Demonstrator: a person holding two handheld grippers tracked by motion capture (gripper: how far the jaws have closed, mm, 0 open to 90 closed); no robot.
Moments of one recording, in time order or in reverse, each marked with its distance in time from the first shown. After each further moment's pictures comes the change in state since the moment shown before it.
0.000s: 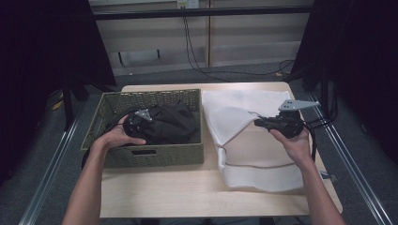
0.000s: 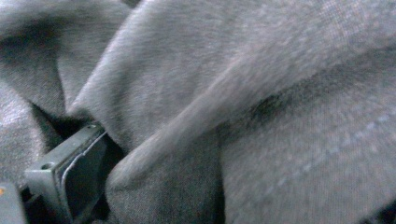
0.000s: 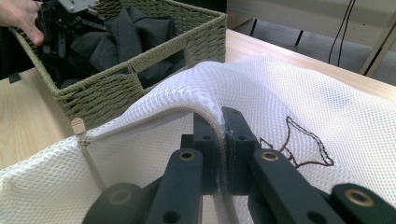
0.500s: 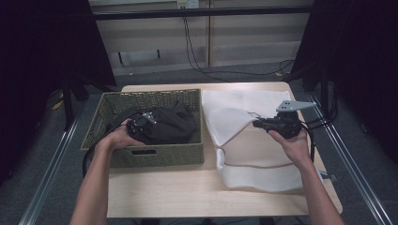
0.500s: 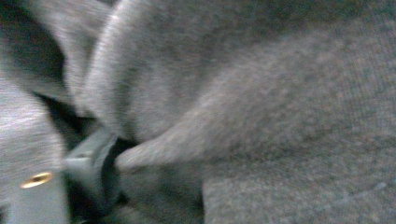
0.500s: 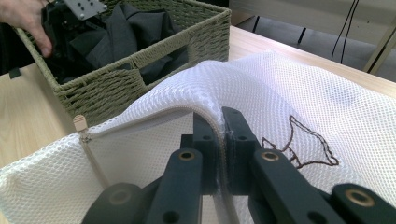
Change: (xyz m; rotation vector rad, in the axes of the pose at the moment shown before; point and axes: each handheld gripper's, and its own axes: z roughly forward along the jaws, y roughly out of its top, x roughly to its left) left arm -0.001 0.007 0.006 0.156 0.020 -0.014; right arm 0.002 -0.001 0.004 0.012 0.009 -0.009
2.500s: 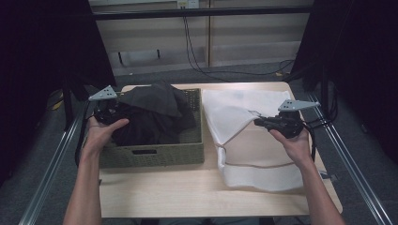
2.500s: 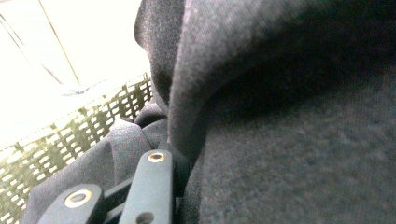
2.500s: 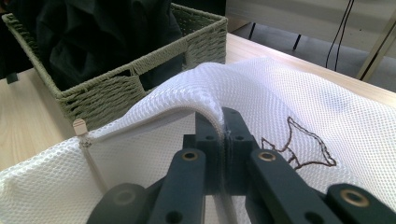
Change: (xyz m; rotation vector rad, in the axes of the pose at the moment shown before) left arm -0.008 -0.029 -0.119 -0.734 0.121 -0.169; right arm 0.000 0.002 -0.004 -0.023 -0.015 -0.005
